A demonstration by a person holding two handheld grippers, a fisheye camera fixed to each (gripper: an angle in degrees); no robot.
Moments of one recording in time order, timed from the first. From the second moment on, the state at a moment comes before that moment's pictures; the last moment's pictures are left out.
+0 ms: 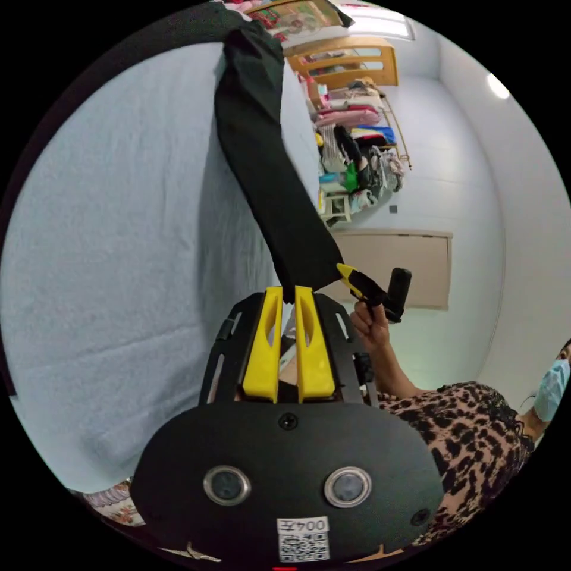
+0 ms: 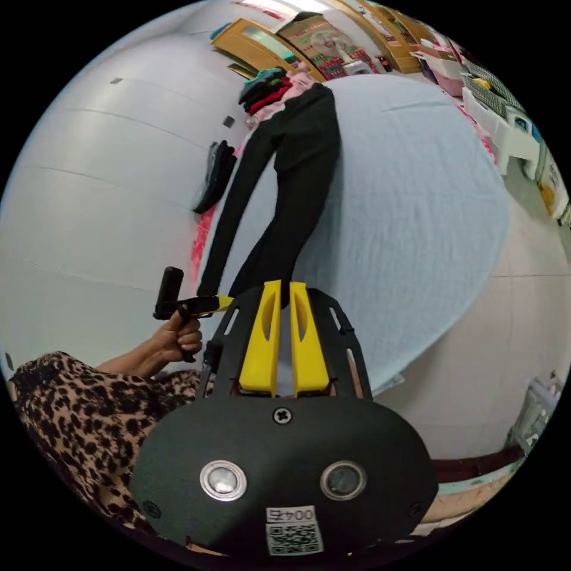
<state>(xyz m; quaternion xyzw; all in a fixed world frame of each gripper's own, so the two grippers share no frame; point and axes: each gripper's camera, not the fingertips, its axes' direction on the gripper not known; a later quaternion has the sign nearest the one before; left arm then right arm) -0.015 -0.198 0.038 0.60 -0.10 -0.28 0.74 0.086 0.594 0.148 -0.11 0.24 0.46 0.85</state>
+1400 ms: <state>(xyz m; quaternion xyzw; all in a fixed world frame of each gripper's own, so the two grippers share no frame) -0.059 -0.262 0.127 0.47 -0.22 -0.36 0.78 0.184 0.500 0.332 -0.42 0.28 0.41 0.76</state>
